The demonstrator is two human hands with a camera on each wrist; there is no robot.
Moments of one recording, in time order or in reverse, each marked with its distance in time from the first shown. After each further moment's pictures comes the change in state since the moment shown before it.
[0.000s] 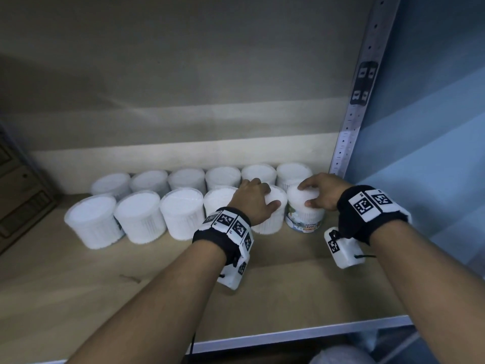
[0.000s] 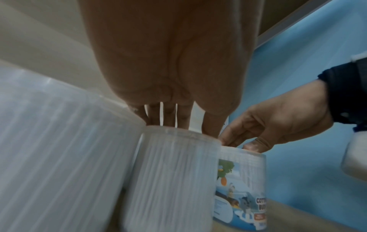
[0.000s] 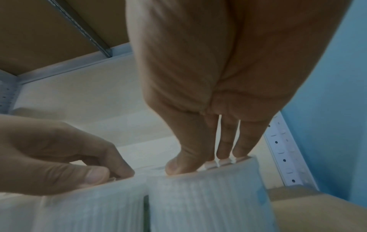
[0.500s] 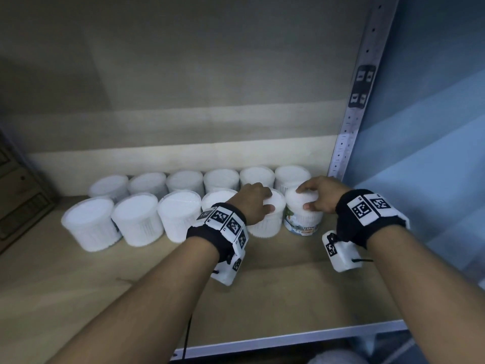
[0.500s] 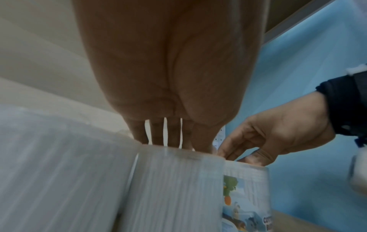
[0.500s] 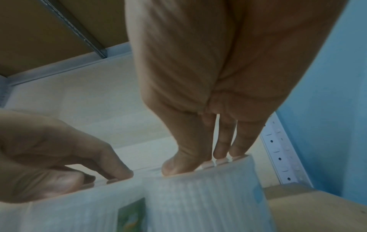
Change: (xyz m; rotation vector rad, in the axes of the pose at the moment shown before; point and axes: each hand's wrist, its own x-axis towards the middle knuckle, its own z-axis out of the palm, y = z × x) left_hand 0.000 0.005 -0.016 0.028 -0.171 0.042; right_hand 0.006 0.008 0.005 0.038 0.028 -0.034
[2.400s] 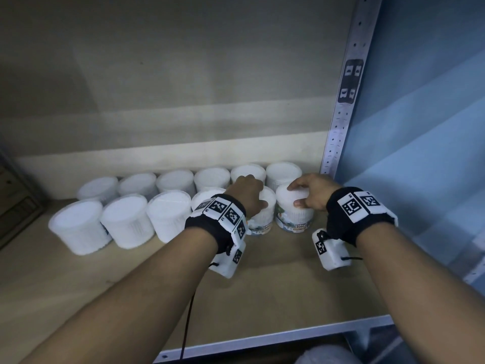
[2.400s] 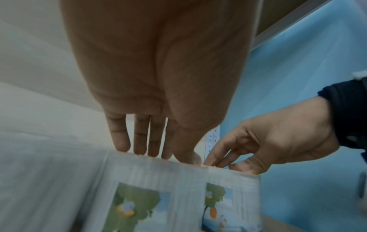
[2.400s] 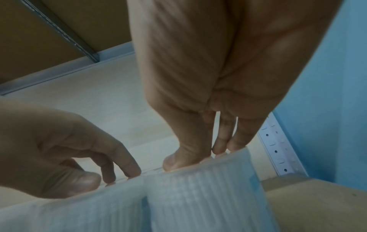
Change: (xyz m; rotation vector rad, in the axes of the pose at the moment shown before) left_hand 0.015 0.013 -0.003 0.116 0.019 -0.068; right_hand 0.004 0.008 0.004 0.038 0.031 -0.003
